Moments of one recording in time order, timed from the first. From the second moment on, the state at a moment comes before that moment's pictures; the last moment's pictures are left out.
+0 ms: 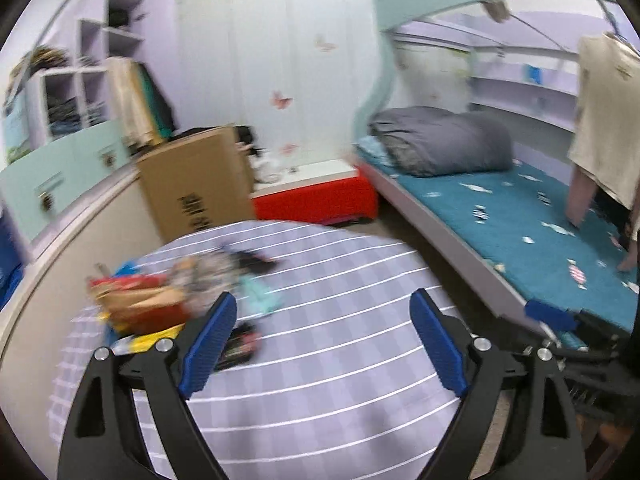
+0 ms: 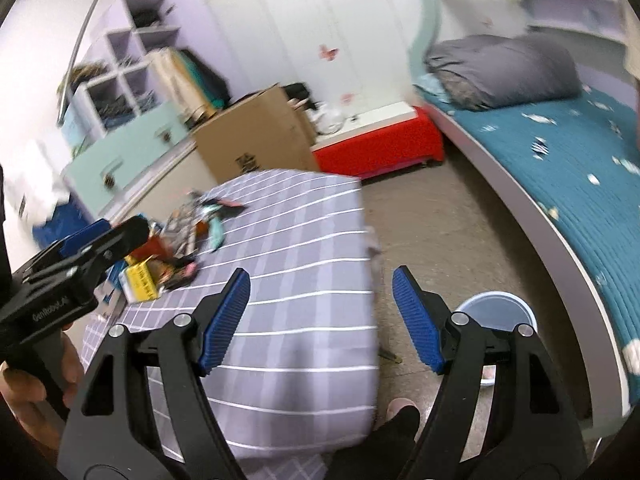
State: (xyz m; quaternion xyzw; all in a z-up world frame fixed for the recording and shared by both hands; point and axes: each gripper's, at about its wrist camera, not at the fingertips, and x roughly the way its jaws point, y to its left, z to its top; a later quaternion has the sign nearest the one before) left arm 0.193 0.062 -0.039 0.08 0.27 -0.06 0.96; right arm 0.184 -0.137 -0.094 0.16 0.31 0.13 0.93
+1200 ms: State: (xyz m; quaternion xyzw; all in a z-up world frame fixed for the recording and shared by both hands) left arm 0.235 0.224 -0.065 0.04 0.32 0.00 0.95; right arm 0.293 0.085 -0.128 0.02 0.43 0.21 0.88
